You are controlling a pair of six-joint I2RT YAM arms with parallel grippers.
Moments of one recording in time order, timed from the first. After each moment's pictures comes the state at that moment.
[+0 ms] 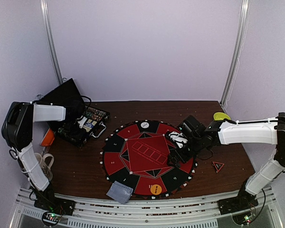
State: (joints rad) left arm -0.23 1.79 1.14 -0.61 -0.30 0.14; right arm 0.81 1.52 0.95 -0.52 -0.09 0.13
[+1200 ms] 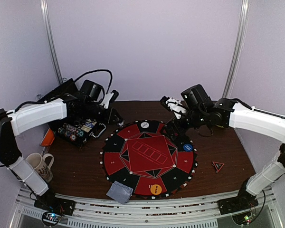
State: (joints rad) left arm -0.59 1.56 1.29 -0.48 0.24 -0.24; right arm 0.81 1.46 1.25 -0.54 0.03 -0.05
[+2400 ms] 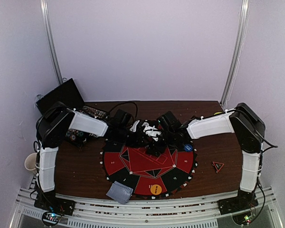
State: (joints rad) left arm -0.72 2.14 1.31 0.06 0.58 -0.65; right arm 0.78 1.98 1.24 -0.13 -0.15 -0.33
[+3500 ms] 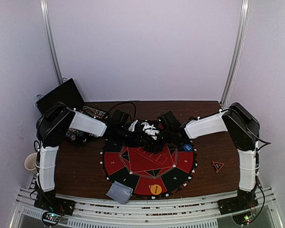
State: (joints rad) left arm -0.69 2.15 1.30 0.11 0.61 -0.65; right arm 0.74 2.06 1.27 0.00 -0.24 -0.38
